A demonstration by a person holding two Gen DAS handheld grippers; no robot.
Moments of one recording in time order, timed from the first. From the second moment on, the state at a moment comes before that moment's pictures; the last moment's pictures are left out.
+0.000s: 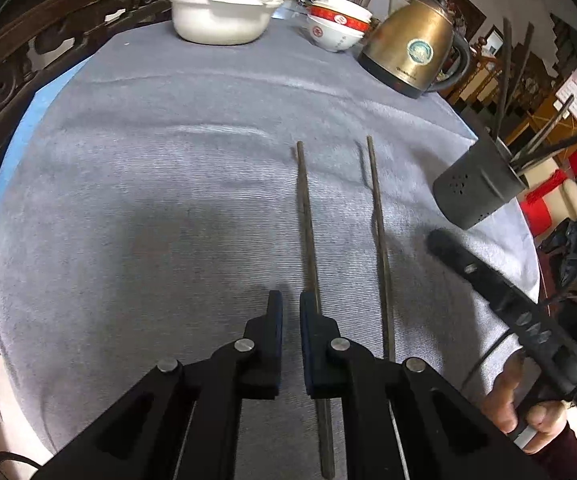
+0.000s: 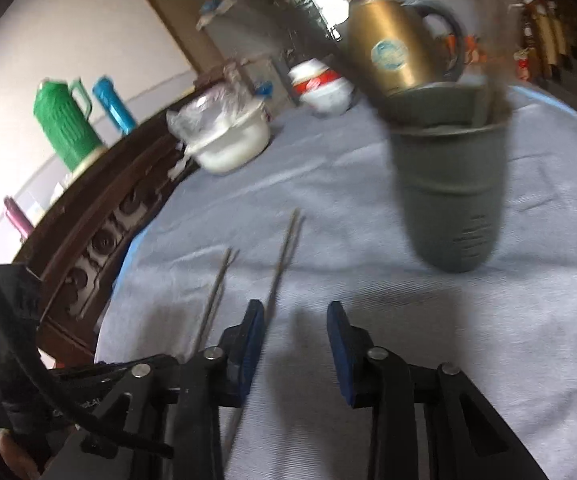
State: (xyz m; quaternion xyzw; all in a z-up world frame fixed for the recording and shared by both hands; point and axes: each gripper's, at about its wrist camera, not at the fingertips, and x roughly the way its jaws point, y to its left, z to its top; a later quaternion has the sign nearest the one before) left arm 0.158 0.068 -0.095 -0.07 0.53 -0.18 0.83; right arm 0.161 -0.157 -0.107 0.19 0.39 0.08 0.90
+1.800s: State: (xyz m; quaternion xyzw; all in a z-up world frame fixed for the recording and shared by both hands) left arm 0.189 0.053 -0.102 -0.05 0.56 -0.18 0.81; right arm 0.215 -0.144 -0.122 0.14 0.48 0.05 0.87
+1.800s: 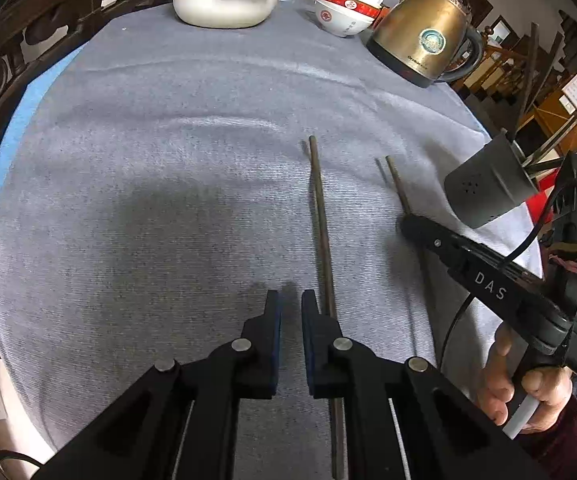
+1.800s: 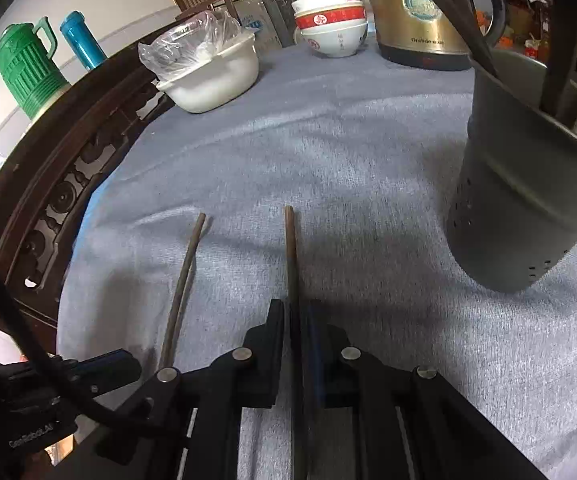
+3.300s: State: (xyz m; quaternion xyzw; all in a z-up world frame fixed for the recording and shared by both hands) left arm 0.209 0.024 -0.098 0.03 0.54 -0.14 0.83; right arm 0.190 -0.169 -0.124 0.16 0.48 0.03 0.86
